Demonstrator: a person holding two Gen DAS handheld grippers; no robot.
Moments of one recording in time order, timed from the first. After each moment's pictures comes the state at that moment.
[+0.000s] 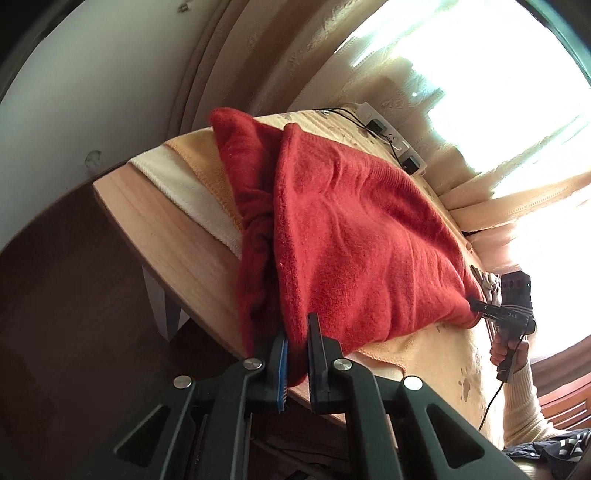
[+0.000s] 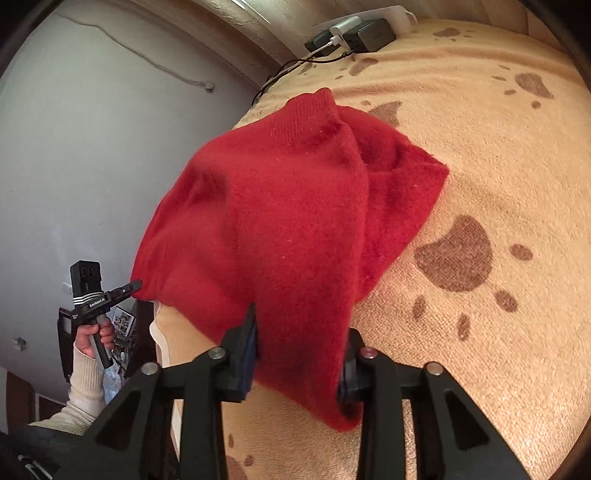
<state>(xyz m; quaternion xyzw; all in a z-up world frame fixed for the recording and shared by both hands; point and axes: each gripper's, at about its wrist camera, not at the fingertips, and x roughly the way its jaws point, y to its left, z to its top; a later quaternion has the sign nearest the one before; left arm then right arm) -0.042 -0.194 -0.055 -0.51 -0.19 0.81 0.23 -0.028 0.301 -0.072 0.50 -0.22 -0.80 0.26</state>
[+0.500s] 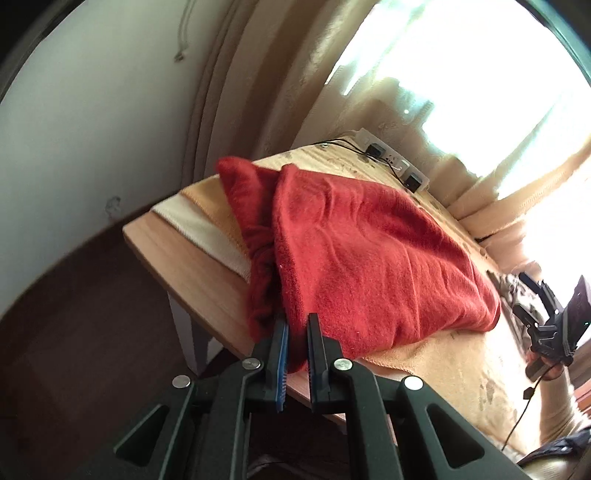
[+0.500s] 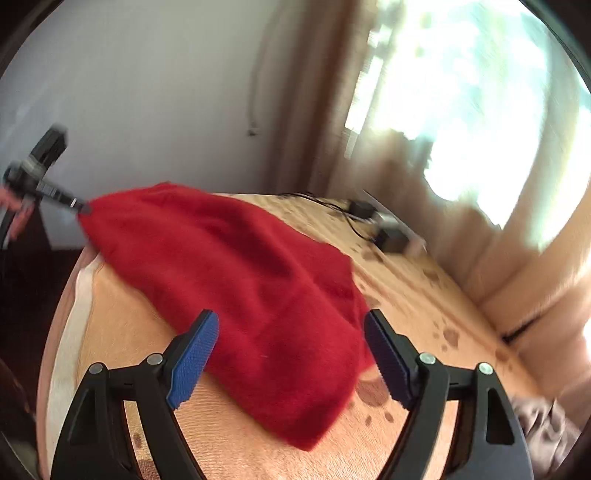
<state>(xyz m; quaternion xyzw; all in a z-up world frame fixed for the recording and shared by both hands) -0.005 -0.176 -0.017 -0.43 -0.08 0.88 0.20 0.067 0.185 0.006 0.25 0.23 -0.92 0.19</state>
